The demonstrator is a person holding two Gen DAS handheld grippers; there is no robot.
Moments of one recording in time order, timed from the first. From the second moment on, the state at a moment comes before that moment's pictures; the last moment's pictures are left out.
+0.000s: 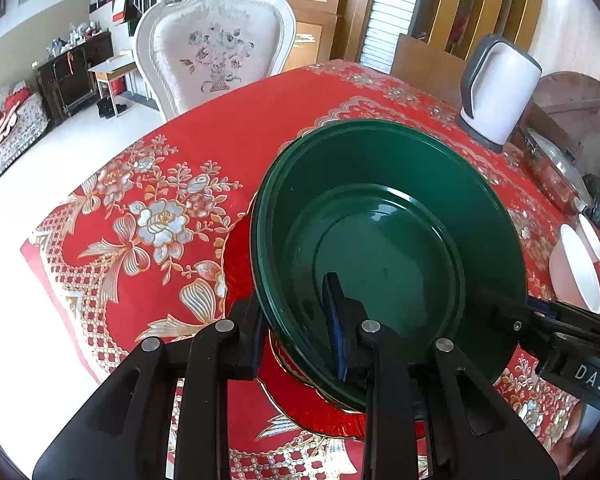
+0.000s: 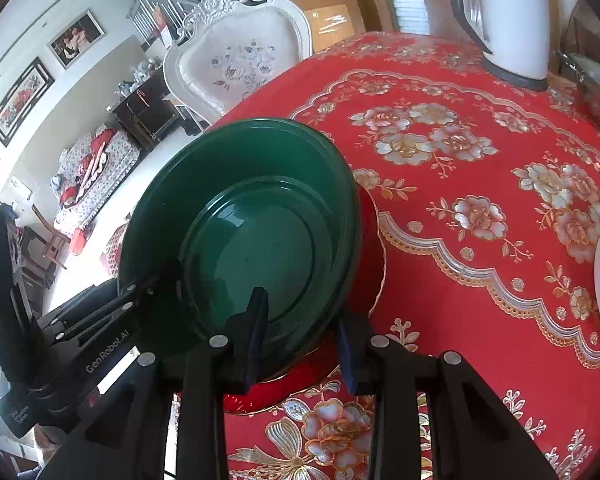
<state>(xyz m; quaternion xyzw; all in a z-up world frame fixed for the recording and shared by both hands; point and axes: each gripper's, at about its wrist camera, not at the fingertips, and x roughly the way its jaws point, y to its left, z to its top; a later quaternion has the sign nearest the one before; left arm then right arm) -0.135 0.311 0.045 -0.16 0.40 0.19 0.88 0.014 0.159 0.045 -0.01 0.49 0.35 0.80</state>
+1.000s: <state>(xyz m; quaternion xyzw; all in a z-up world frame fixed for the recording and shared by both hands) -0.151 0.287 0.092 -0.11 0.32 0.22 0.91 0.012 0.098 0.076 0.08 0.48 0.34 0.81</state>
